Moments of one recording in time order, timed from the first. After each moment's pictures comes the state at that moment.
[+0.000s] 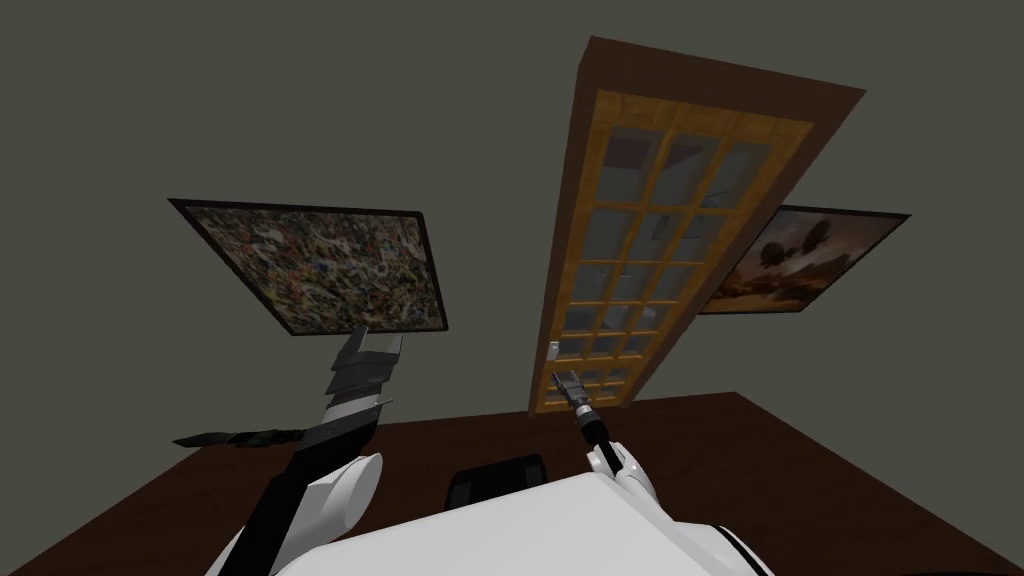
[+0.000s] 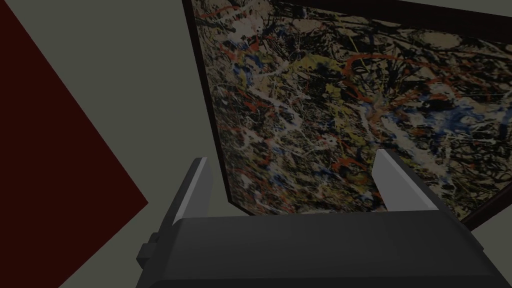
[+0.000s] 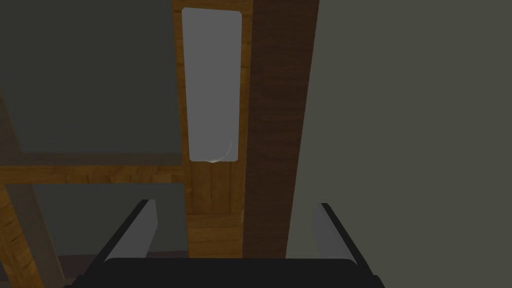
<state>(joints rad) -0.05 -0.24 -0.19 -0.54 0.23 -0.98 1.21</state>
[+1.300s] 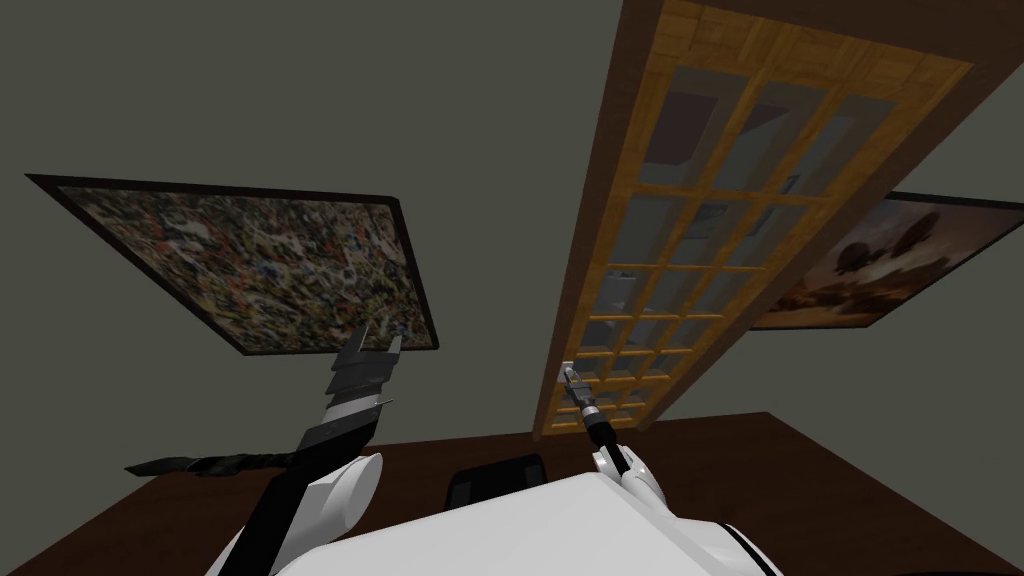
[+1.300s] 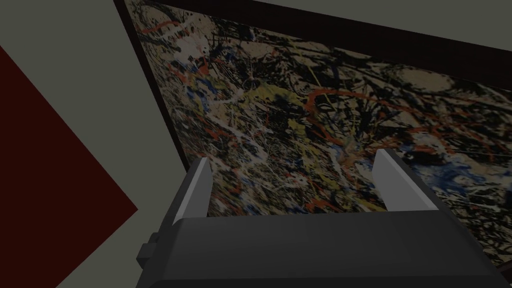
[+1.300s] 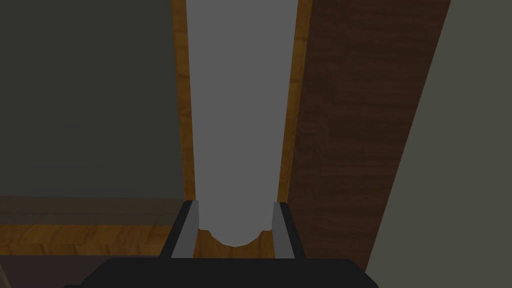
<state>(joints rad) -0.05 -0.27 -0.21 -0.51 0.17 -1.00 1.22</state>
